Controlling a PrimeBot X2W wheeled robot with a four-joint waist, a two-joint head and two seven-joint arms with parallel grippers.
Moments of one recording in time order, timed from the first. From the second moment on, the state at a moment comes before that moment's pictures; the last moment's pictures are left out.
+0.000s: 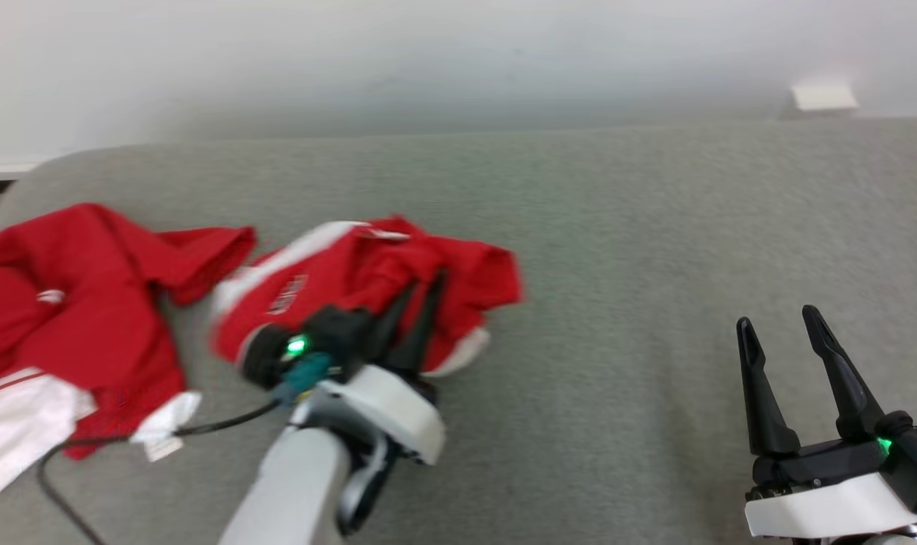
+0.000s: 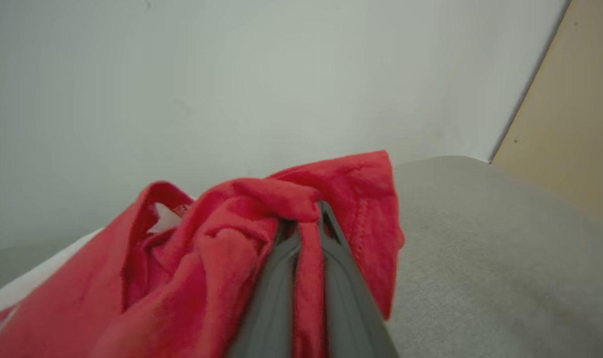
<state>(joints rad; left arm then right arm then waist) -0.45 0.05 -0.34 0.25 -0.16 -0.11 -0.10 -0.10 -0.08 0.08 -0.07 0.23 0.13 -0.16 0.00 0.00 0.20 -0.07</state>
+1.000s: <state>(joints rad) -0.53 0.11 -0.62 0.34 -0.38 0.09 -0.26 -0.12 -0.07 0.05 0.00 0.22 0.13 -0.19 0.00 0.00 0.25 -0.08</state>
